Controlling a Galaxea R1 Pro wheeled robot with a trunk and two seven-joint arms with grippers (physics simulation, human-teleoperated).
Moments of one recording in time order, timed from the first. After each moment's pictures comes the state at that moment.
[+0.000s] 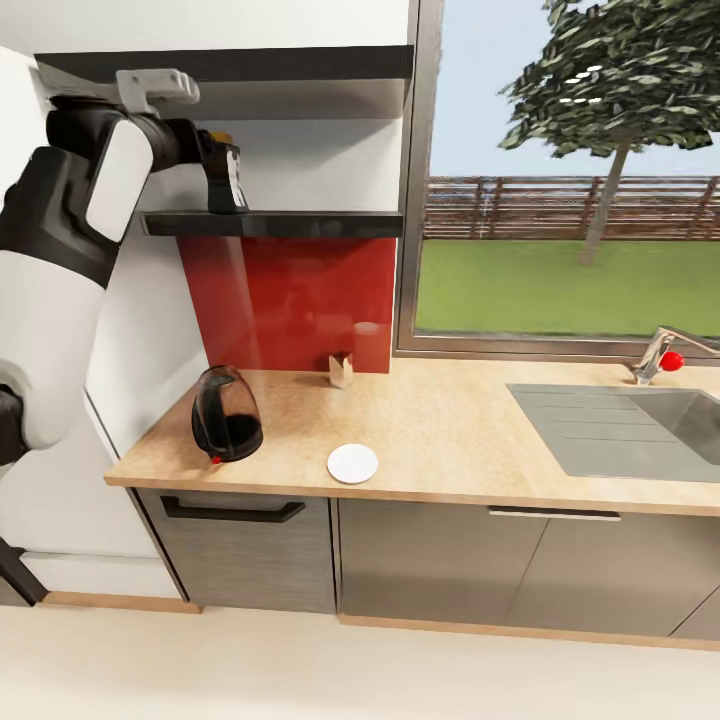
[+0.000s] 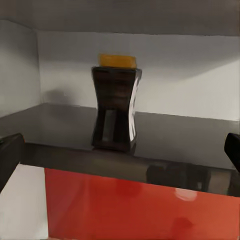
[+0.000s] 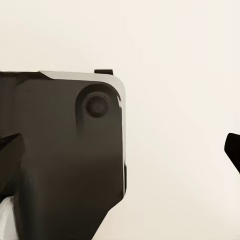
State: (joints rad) left arm -1.74 0.15 -0.32 -0.87 0.47 0.68 0.34; right arm -0.01 -0.01 0.01 -0.20 0.00 -0.14 -0.08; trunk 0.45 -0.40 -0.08
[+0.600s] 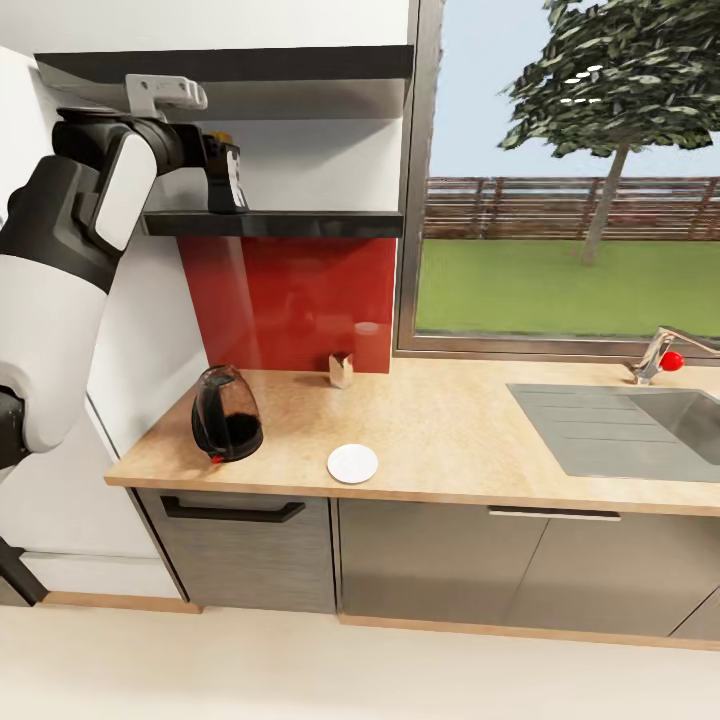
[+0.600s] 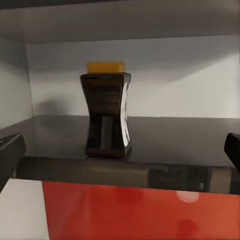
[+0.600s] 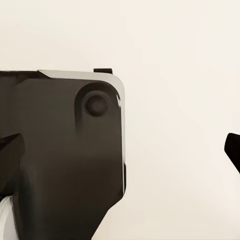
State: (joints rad) left arm -1.73 0.16 -0.32 -0.85 0.38 0.64 0.23; right arm -0.01 -0.02 0.00 -0.20 0.00 -0.13 -0.08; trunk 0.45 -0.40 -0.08
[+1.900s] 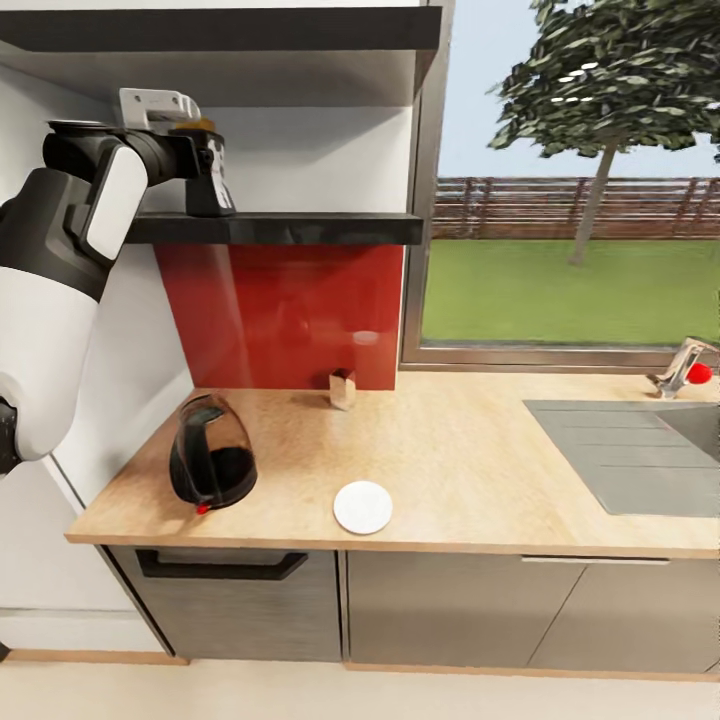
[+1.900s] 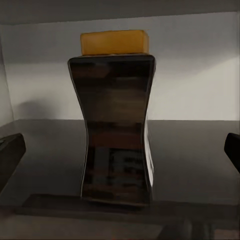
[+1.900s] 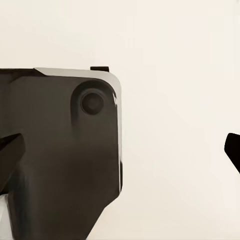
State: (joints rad) left arm -1.70 0.19 -0.32 -0.87 0.38 0.65 0.21; right arm -0.01 -0.02 0.01 -0.19 0.00 -0.13 -0.08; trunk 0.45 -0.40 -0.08
